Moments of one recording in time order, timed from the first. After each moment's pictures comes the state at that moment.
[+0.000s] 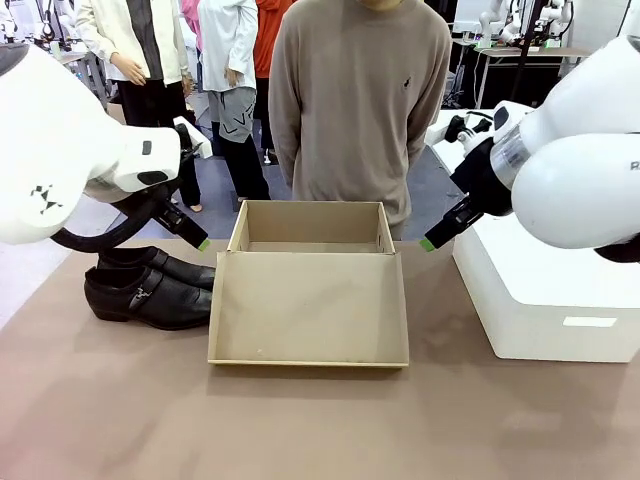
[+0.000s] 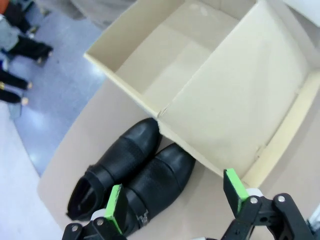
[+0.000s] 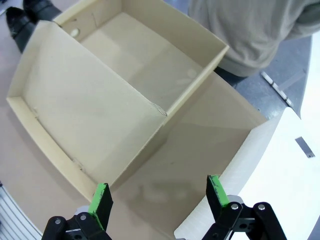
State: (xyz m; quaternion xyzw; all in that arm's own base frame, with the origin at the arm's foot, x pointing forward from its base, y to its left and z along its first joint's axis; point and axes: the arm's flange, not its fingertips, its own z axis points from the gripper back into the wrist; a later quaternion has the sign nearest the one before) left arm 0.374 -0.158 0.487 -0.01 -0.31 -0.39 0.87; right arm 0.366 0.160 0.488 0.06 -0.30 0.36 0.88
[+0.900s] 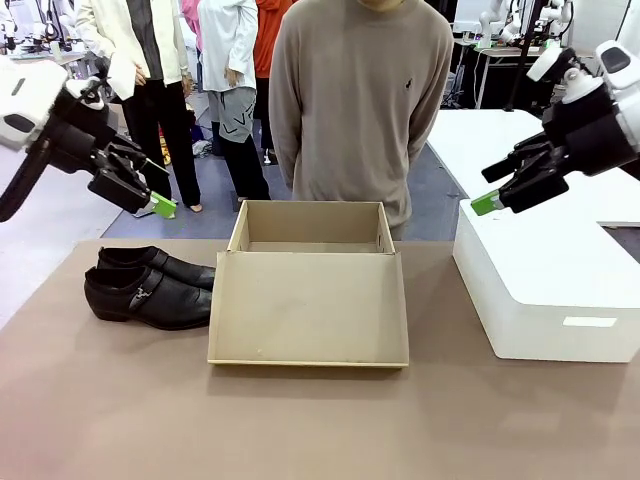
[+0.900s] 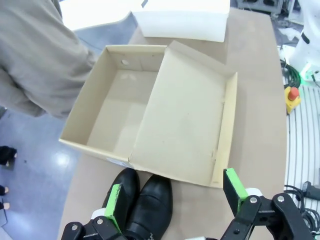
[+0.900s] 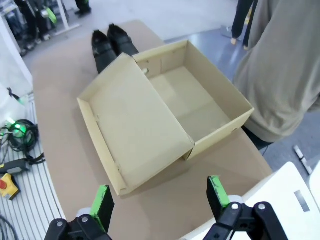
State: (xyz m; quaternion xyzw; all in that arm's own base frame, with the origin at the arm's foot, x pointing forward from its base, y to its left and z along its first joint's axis) left arm 0.358 -0.093 0.553 -0.17 -0.36 -0.55 0.74; right arm 0.337 0.082 0.550 0.19 -0.37 0.48 0.77
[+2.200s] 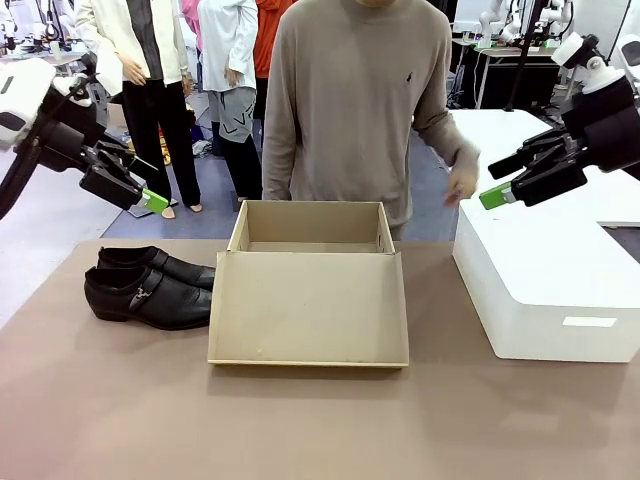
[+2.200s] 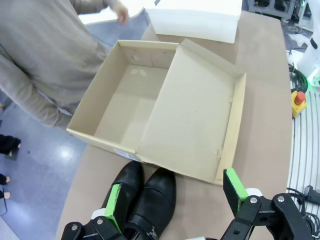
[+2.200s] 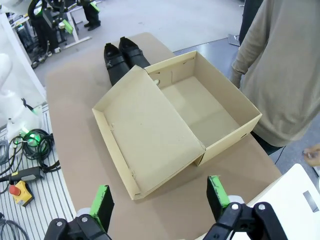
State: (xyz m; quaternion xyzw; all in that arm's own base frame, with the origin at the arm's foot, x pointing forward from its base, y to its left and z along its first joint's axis) left arm 0.356 -0.082 0.555 -0.16 -0.37 -0.53 0.75; right arm 0.324 0.074 0.558 0.23 -0.38 0.47 0.77
